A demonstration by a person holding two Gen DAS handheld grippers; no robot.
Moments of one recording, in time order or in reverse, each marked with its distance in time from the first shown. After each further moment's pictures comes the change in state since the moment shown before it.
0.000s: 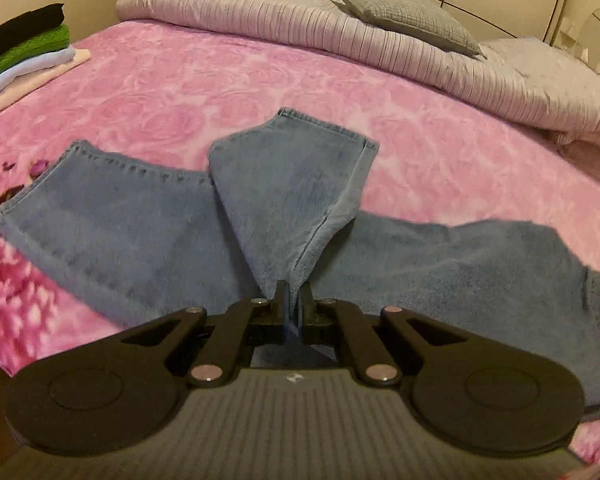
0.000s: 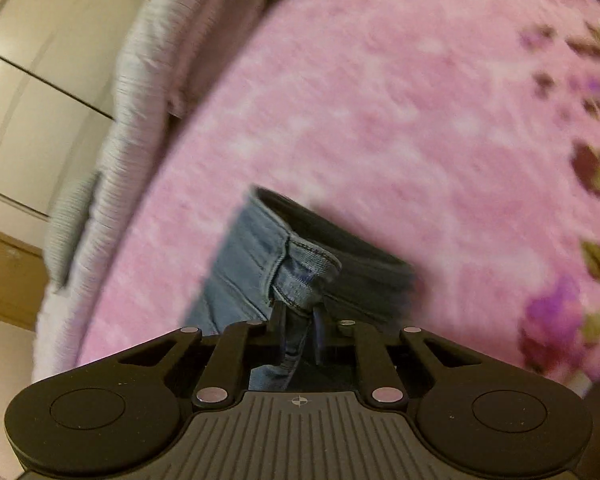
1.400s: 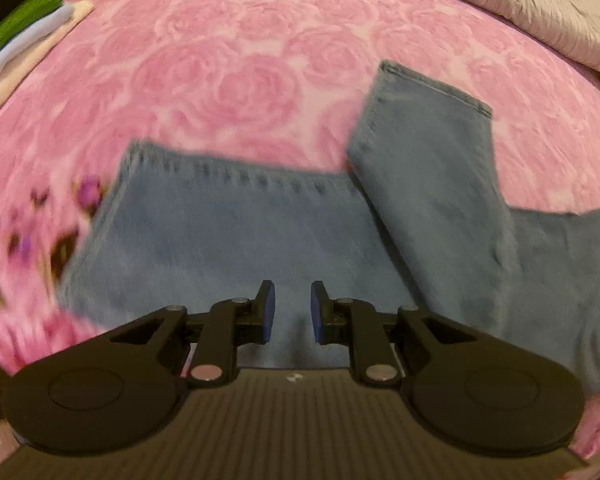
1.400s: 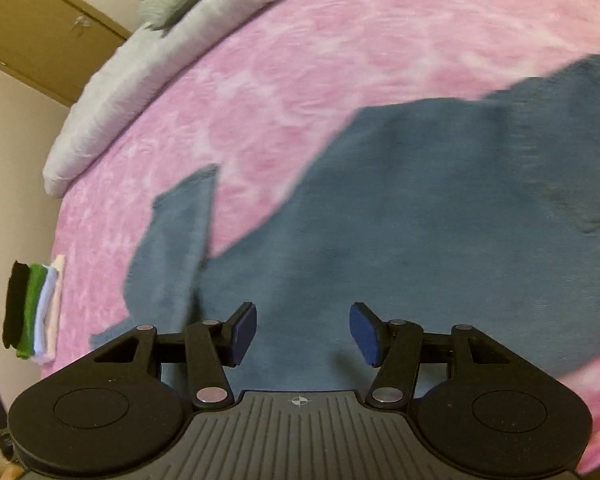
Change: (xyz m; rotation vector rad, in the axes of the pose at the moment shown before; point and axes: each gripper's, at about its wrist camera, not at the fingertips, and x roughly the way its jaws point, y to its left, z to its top) left arm 0.065 0.140 0.111 0.109 0.342 0.041; right arm 0.105 0.250 -0.249 -0.476 0.402 0.085
